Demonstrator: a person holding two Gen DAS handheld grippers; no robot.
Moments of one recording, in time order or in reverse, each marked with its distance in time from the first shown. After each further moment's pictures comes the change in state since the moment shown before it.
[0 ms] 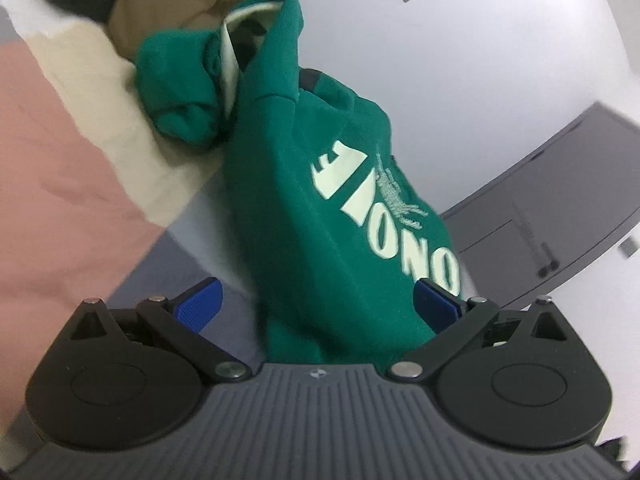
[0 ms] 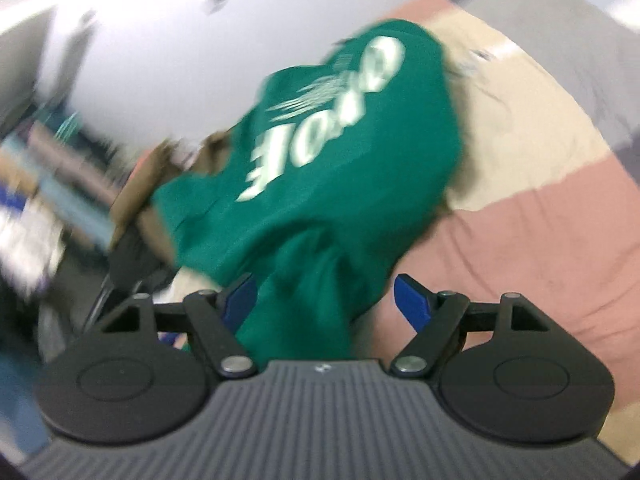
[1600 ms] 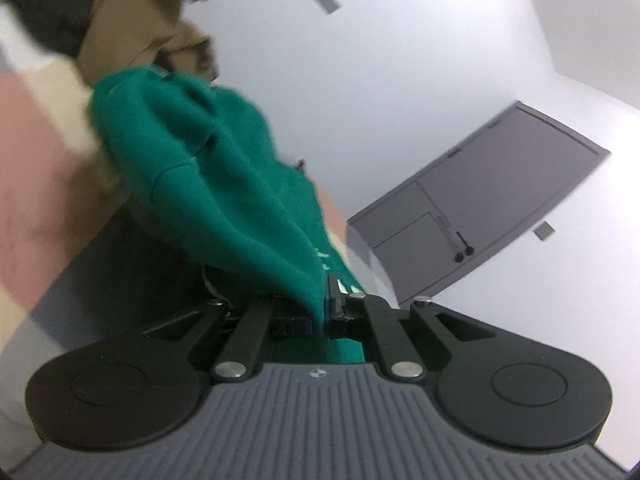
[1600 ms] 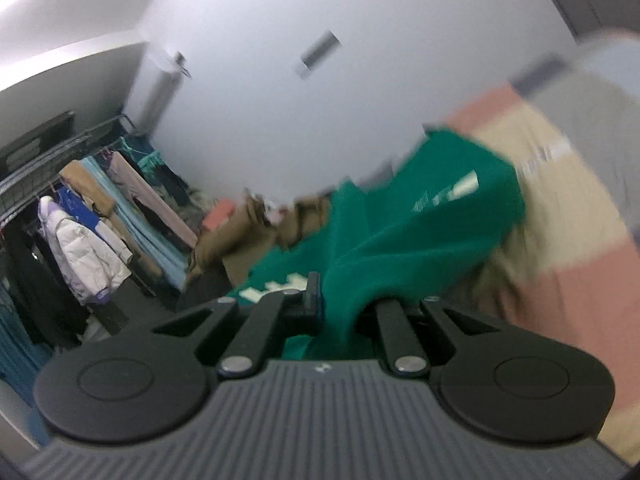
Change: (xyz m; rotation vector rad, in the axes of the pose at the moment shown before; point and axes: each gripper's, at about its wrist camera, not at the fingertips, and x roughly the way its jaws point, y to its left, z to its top) left arm -0.105 -0.049 -0.026 0.042 -0.012 -0.181; right arm -0.093 0.024 -0.011 -0.168 -0.129 0.239
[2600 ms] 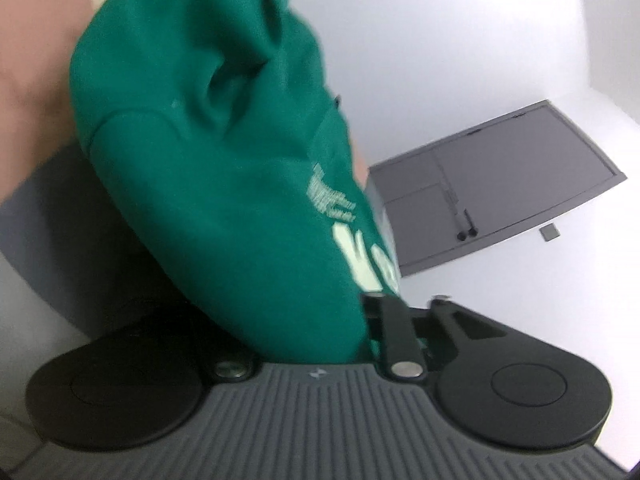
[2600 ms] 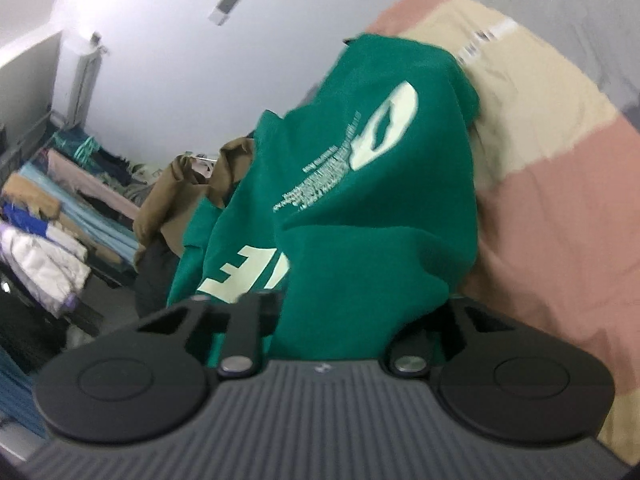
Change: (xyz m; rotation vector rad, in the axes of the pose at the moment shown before) left arm 0.063 0.083 -0.031 -0.164 0.139 -0.052; right arm 0.056 -0.036 -0.023 0.078 0.131 -0.122
